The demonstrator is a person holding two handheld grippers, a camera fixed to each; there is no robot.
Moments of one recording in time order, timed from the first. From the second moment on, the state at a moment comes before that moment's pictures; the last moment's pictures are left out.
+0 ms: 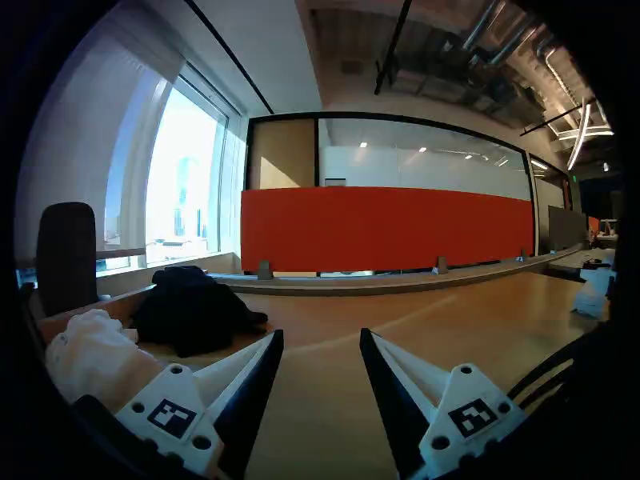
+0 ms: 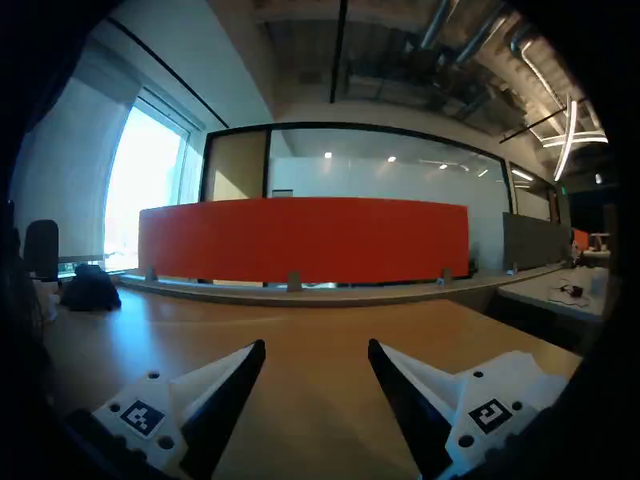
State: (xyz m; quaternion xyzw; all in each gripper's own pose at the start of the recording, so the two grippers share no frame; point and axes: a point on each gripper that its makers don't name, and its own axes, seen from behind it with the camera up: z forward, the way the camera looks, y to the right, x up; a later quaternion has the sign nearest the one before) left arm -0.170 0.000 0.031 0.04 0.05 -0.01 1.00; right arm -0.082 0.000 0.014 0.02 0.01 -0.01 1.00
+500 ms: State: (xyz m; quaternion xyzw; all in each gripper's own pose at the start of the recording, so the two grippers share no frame) left arm -0.171 0.000 0.031 0.04 0.05 -0.01 1.00; right arm -0.081 0.000 0.014 0.02 0.01 -0.01 1.00
